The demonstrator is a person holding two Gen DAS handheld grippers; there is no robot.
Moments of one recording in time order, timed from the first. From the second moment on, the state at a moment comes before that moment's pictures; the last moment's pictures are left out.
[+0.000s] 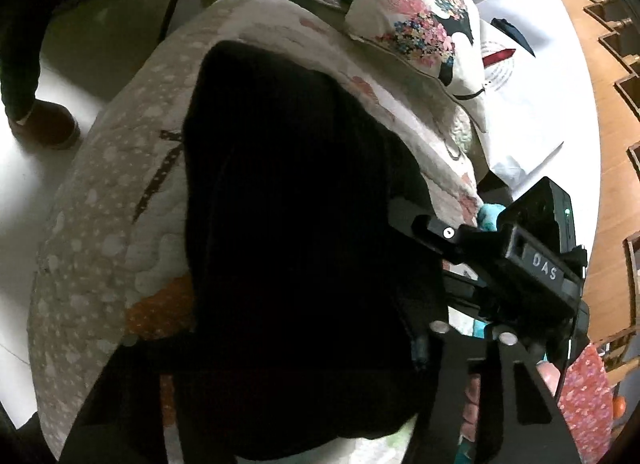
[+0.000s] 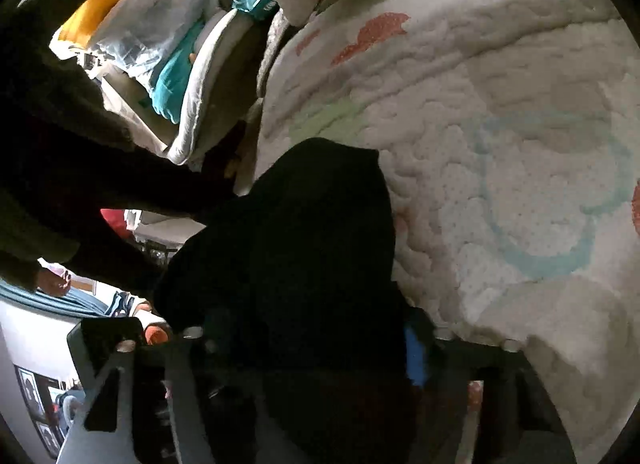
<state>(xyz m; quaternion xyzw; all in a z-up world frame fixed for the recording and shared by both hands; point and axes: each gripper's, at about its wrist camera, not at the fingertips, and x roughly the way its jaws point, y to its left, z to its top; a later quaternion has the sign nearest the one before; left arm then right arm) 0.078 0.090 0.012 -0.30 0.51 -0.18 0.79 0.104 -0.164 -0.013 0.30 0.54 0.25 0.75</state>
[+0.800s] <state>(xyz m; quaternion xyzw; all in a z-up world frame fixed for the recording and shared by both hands) 0.118 0.023 0.043 -0.20 0.51 -0.17 0.82 0.098 -0.241 -0.005 0.32 0.49 0.13 0.80</state>
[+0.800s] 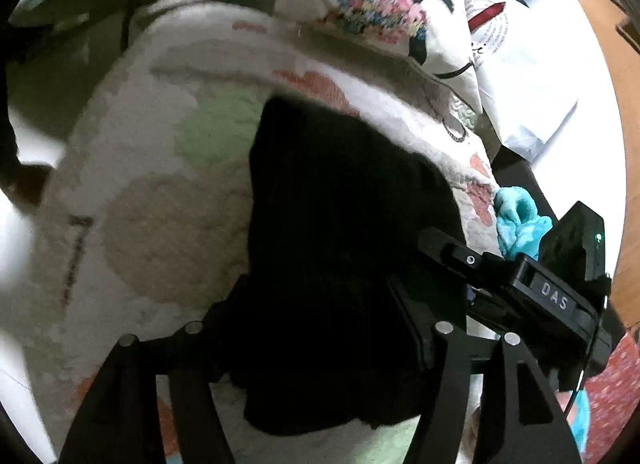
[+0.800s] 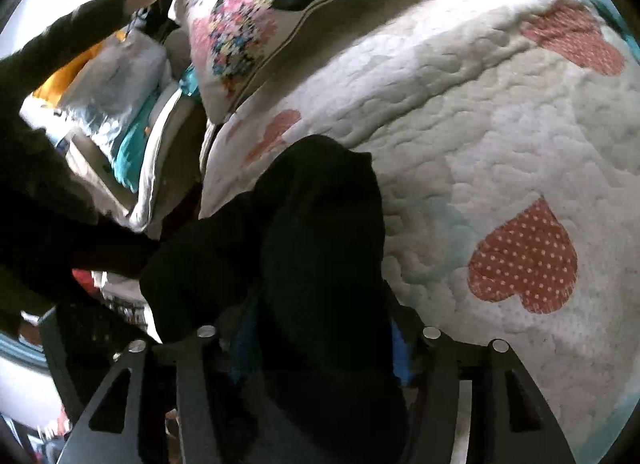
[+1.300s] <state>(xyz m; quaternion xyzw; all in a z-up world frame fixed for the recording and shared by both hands) 0.062 0.005 0.087 0.01 0.44 -0.07 0.90 0.036 -0.249 0.063 0.18 0.45 0.06 0.87</state>
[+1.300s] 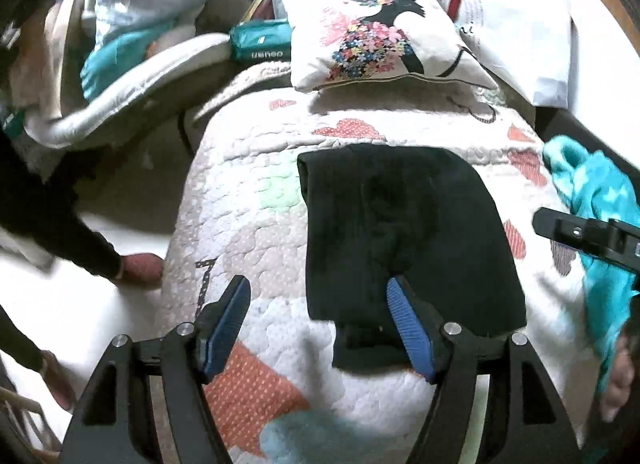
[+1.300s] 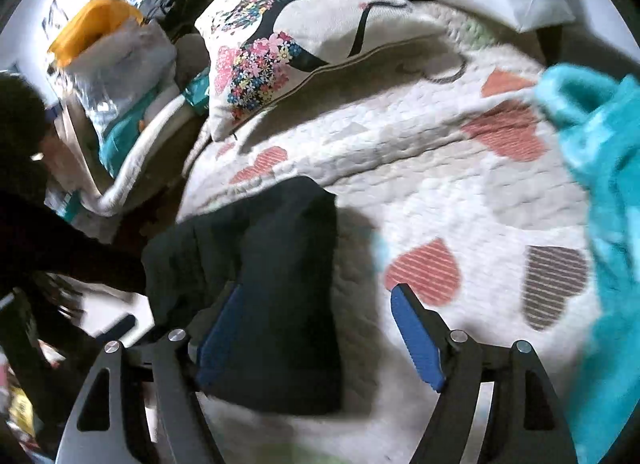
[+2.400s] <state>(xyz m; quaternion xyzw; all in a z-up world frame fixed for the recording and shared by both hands) -0.023 0.012 0.041 -0.02 0.50 -0.05 0.87 -0.057 -0.216 0.035 0.09 0.47 0.04 0.88</state>
